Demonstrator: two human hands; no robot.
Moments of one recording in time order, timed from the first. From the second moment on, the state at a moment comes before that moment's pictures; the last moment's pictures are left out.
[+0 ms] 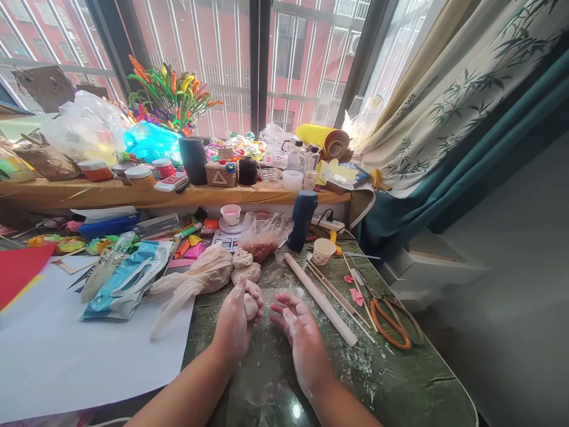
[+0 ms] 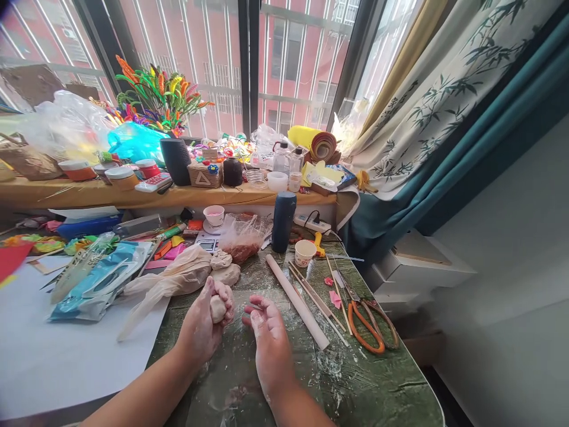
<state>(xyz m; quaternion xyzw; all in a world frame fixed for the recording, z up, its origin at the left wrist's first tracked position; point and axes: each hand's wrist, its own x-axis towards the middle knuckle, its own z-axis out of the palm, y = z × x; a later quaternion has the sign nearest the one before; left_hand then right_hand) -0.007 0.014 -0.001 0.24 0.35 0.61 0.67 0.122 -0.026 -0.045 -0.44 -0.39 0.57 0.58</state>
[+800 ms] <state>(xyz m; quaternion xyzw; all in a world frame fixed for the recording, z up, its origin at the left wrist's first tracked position) 0.000 0.008 -0.012 0.06 0.20 0.52 0.83 0.195 0.029 0.012 -0.53 -0.75 0.10 0.39</state>
